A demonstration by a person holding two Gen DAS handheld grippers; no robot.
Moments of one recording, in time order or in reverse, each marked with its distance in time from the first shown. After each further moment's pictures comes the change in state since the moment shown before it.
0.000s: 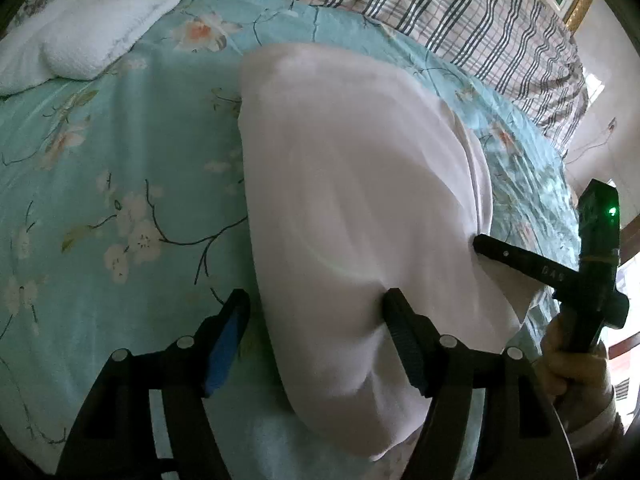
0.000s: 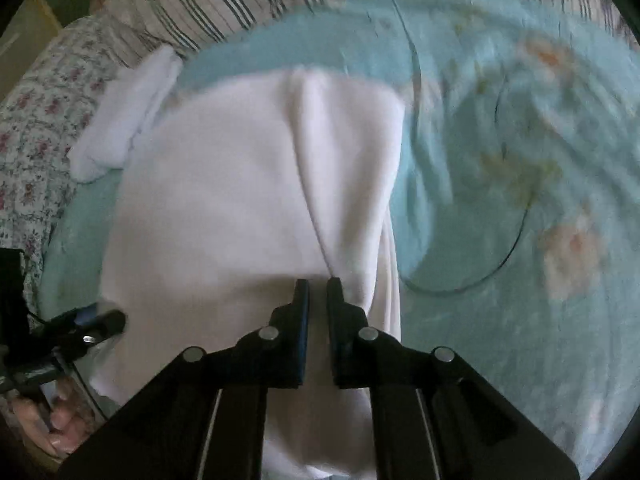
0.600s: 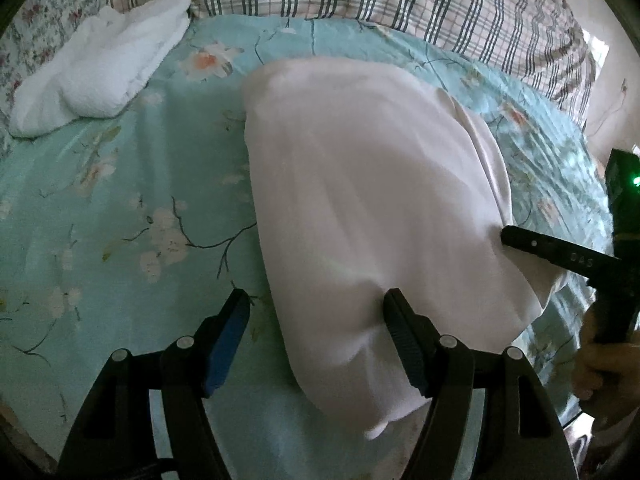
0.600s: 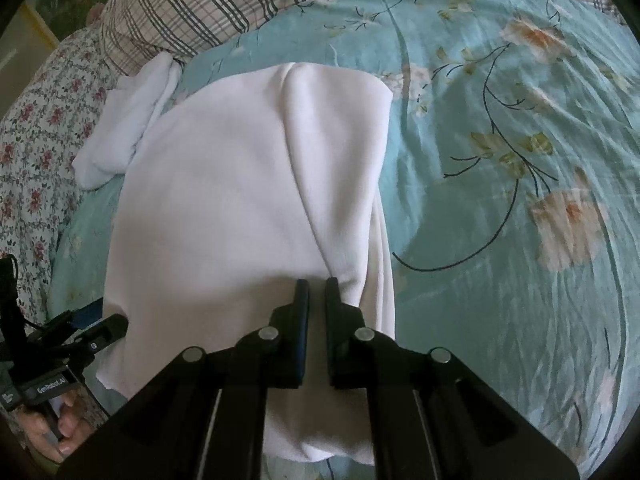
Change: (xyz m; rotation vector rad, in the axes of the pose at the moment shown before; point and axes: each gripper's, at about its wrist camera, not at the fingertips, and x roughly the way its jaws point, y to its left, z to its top) left arm -0.016 -0.018 -0.014 0.118 -0.046 0.165; right arm -0.019 0.005 -0.019 0.000 -0.008 -0.019
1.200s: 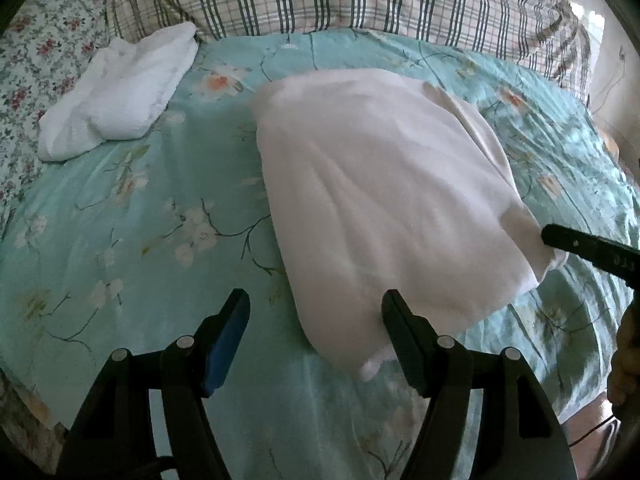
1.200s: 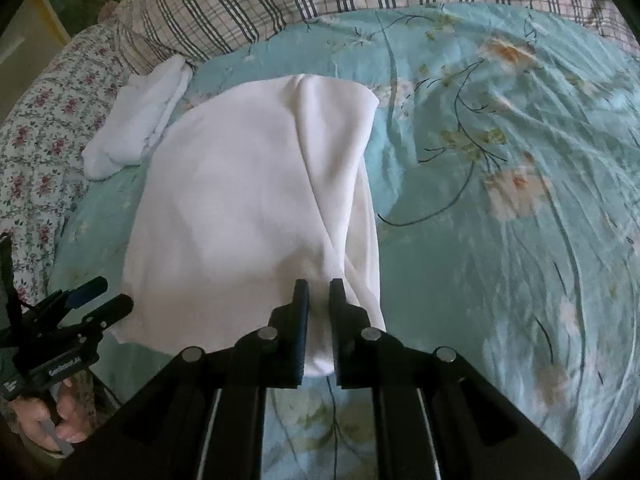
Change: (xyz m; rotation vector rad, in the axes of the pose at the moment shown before) left arm -0.037 -0.012 -0.022 0.072 -0.036 0.093; right arm -0.052 0.007 -0.036 -0.014 -0.046 -0.021
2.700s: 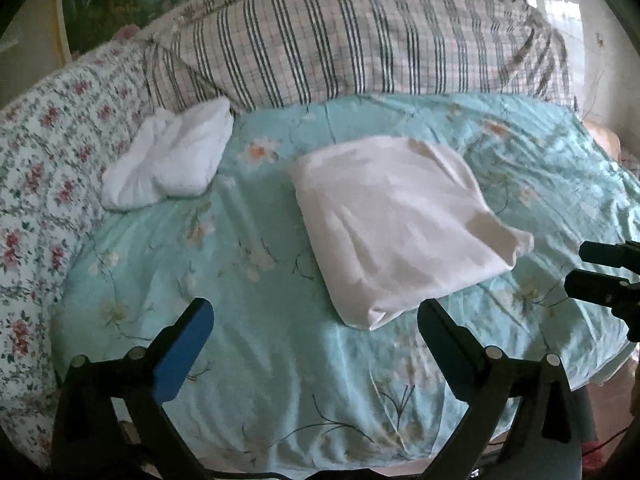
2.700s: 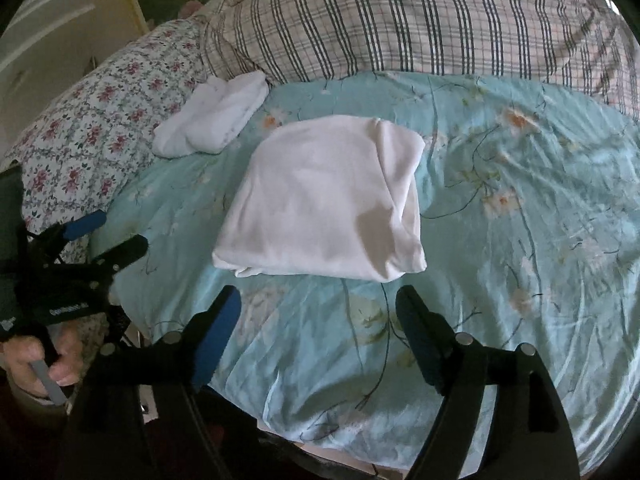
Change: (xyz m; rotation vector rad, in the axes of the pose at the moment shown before) left arm -0.103 -0.004 -0.033 0.081 -0.193 0.118; right arm -0.094 0.059 -0.065 -0.167 -0.118 0.050
